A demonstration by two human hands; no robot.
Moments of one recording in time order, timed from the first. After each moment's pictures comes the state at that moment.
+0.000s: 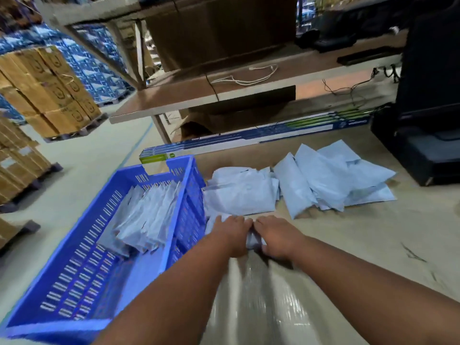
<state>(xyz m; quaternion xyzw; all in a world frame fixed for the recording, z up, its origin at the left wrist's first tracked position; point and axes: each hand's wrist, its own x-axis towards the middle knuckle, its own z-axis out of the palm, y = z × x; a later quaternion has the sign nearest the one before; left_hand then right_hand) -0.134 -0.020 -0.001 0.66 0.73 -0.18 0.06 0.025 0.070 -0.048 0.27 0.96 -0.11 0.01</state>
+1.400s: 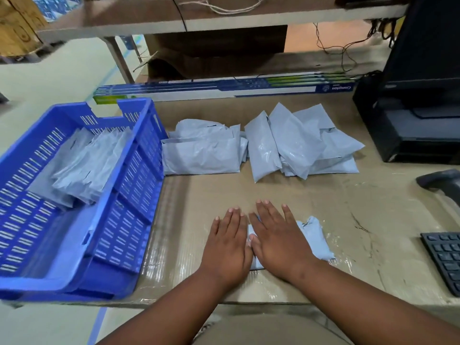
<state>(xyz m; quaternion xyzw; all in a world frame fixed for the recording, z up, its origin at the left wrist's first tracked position) 0.009 -0.092 -0.105 0.65 0.76 0.07 0.04 0.161 0.012 -0.086 0.34 0.94 -0.03 0.01</state>
